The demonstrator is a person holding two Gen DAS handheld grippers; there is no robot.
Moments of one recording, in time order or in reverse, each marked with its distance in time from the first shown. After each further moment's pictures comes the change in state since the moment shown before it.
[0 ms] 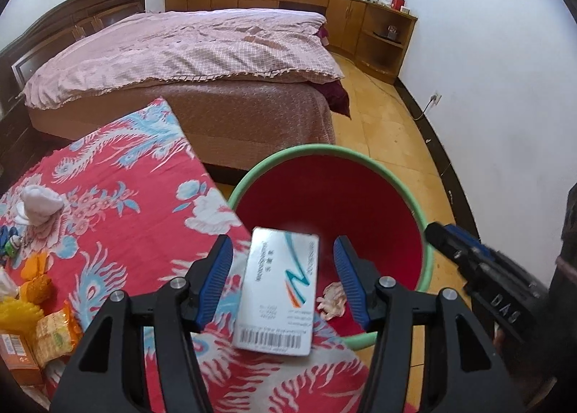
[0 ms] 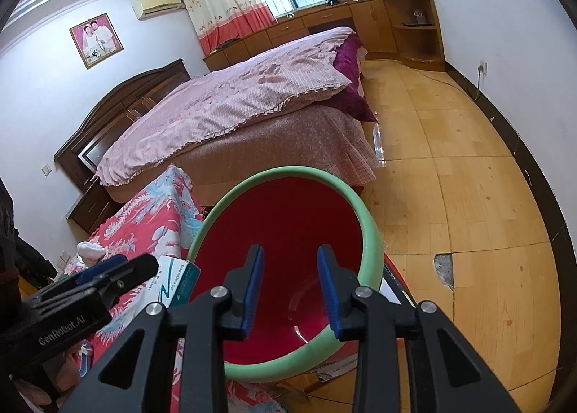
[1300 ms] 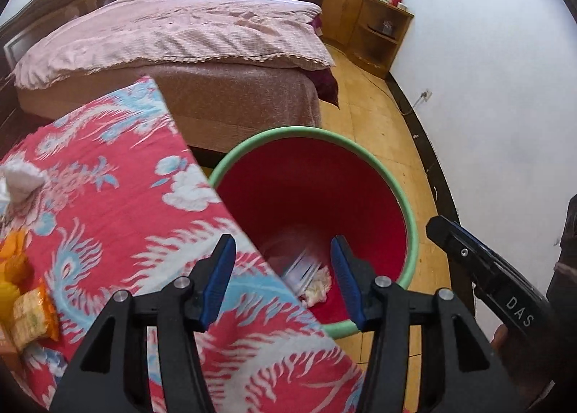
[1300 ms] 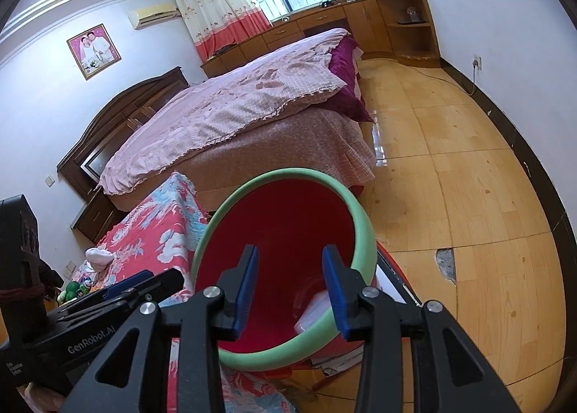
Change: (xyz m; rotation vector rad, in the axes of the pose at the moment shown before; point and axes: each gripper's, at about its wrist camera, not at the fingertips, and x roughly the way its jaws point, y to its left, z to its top) left arm 0.002 -0.002 -0.006 -0.053 0.044 -0.075; right arm -0.015 -0.005 -0.002 0.037 -0.011 0.016
